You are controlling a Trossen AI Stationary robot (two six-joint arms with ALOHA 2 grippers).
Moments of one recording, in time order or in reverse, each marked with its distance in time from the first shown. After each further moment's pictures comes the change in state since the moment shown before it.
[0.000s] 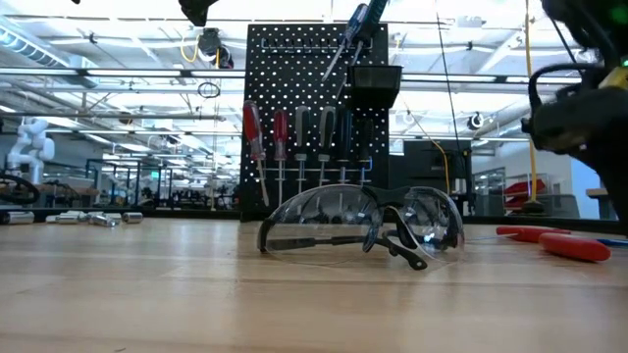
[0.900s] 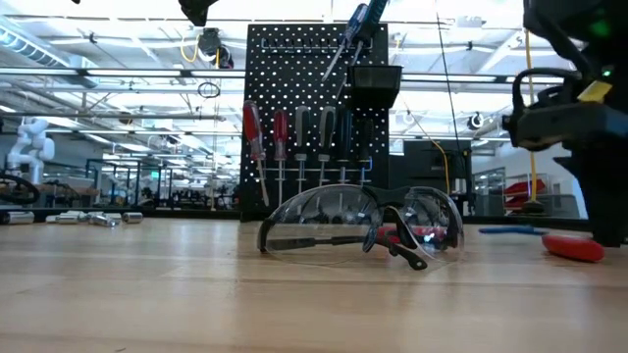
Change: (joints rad) left arm 0.000 0.000 0.001 -0.001 0.000 -0.001; right arm -0.037 0.009 0.005 -0.006 0.121 -0.155
